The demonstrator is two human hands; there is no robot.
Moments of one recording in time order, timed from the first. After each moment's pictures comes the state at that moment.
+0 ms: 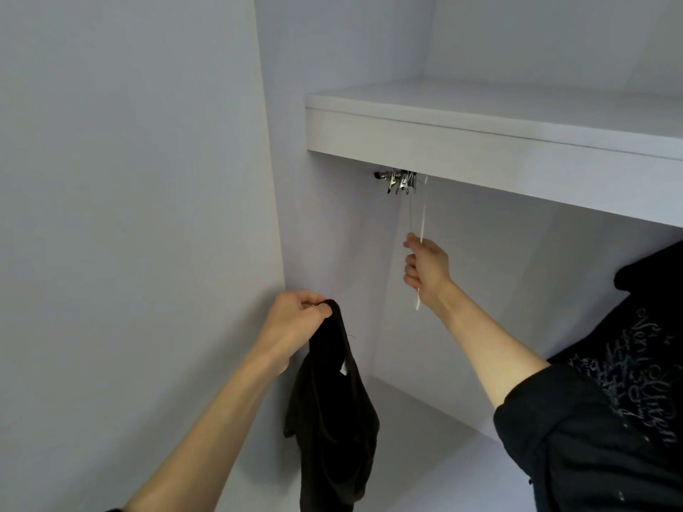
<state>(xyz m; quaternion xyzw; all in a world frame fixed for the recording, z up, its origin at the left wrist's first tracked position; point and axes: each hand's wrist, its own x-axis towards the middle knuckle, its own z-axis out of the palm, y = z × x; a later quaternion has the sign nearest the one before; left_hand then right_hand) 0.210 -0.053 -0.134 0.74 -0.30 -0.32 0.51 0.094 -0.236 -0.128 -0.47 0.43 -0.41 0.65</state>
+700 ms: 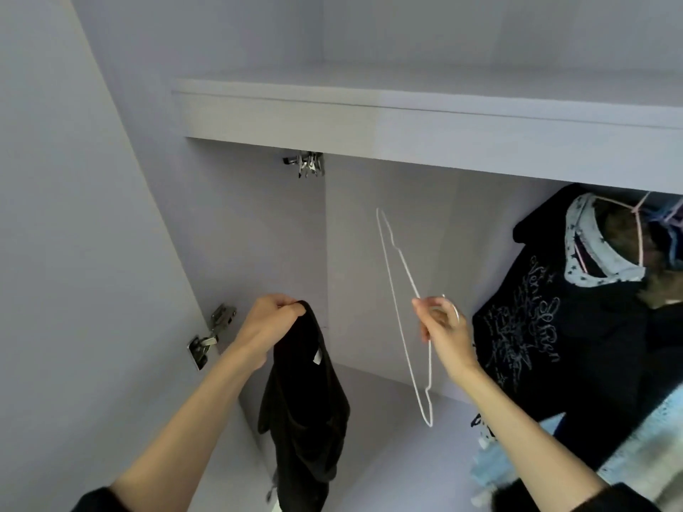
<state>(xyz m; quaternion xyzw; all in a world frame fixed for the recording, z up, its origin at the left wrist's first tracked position) 0.140 -0.089 -0.153 0.75 -0.33 -0.35 0.45 -0.085 -0.183 -0.212 -0.54 0.47 -0.49 0.49</state>
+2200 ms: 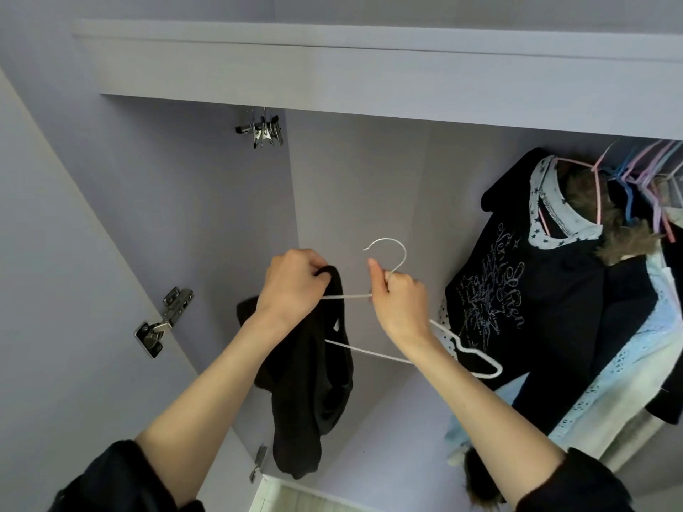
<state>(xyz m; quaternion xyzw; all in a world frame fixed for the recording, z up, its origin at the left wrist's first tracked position) 0.075 -0.124 -0.147 0.74 -0.56 -0.13 0.34 -0.070 -0.162 -0.183 -0.72 0.56 -0.37 0.18</state>
